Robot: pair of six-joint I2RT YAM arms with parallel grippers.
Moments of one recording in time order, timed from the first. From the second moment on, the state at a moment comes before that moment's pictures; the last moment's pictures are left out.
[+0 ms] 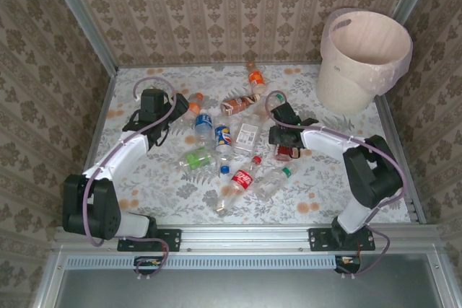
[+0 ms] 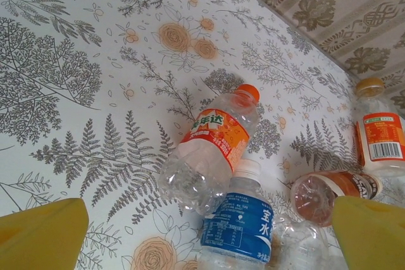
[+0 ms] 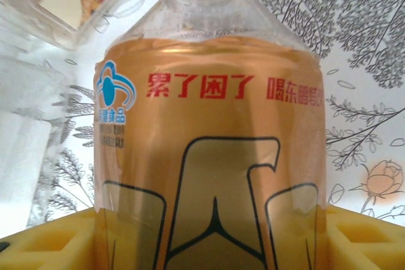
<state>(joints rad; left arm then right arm) -0.26 1.37 0.93 -0.21 -0.08 -0.73 0.45 1.65 0.99 -0.41 0.23 0.54</state>
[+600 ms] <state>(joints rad) -0.26 1.38 0.95 -0.24 -0.14 -0.77 0.31 1.28 0.89 -0.18 0.15 0.47</state>
